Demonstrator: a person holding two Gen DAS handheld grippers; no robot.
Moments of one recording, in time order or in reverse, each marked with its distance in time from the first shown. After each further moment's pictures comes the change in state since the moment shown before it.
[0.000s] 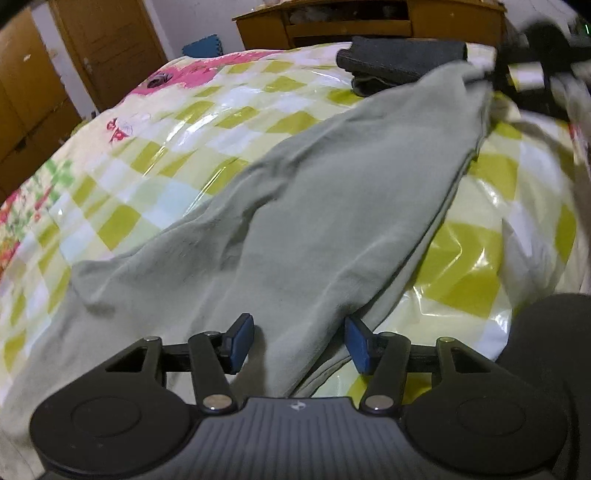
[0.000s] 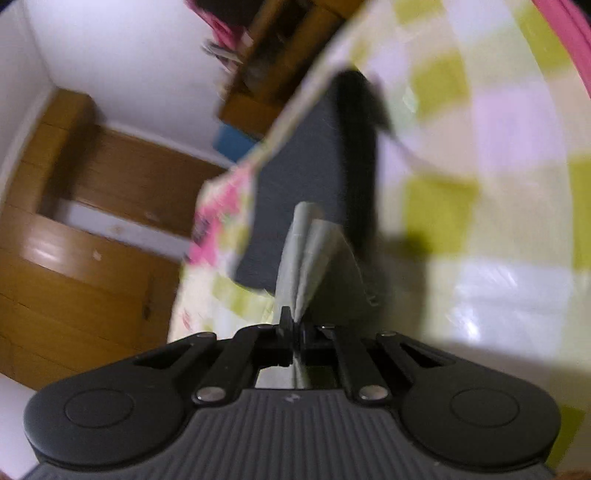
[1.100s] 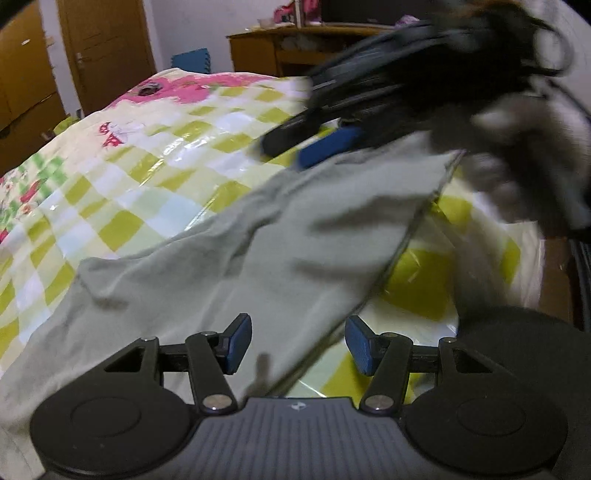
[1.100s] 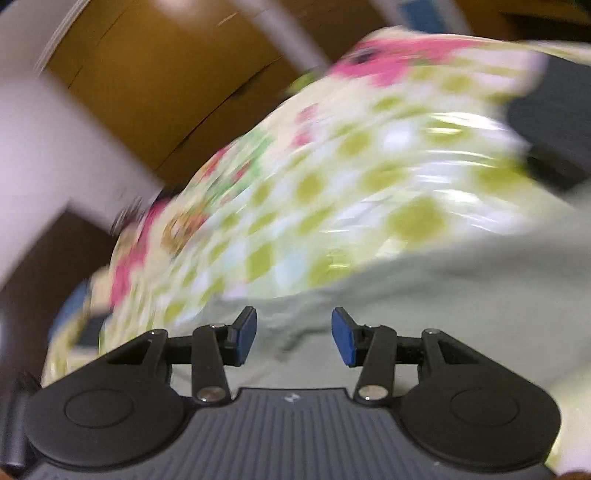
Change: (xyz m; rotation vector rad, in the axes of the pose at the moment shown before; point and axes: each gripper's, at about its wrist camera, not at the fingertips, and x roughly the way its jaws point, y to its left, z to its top) left arm -0.043 0.029 -0.010 -0.074 -0.083 -0.139; right arm 0.078 0.171 -0.158 -0.836 0.517 0.215
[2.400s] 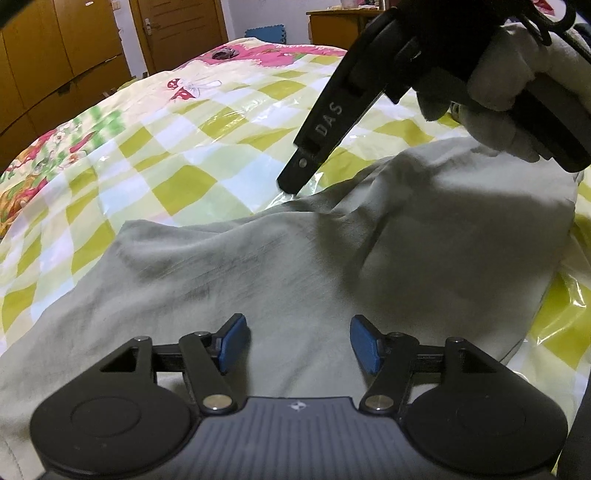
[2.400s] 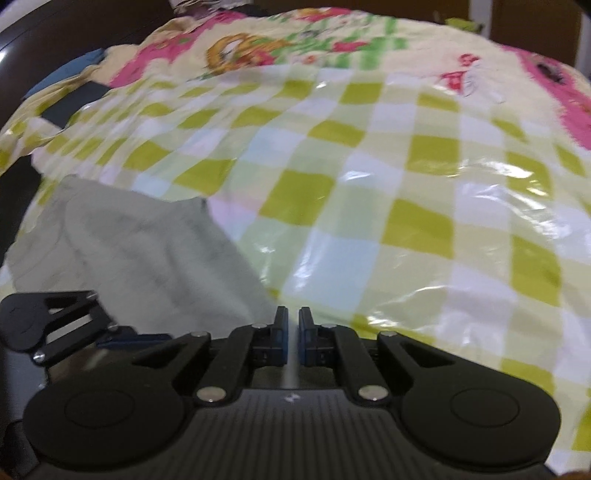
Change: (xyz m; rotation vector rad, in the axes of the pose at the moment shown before) left arm 0.066 0.053 0.000 -0.133 0.058 0.194; right arm 0.133 0.052 0.034 -0.575 0.375 -0.159
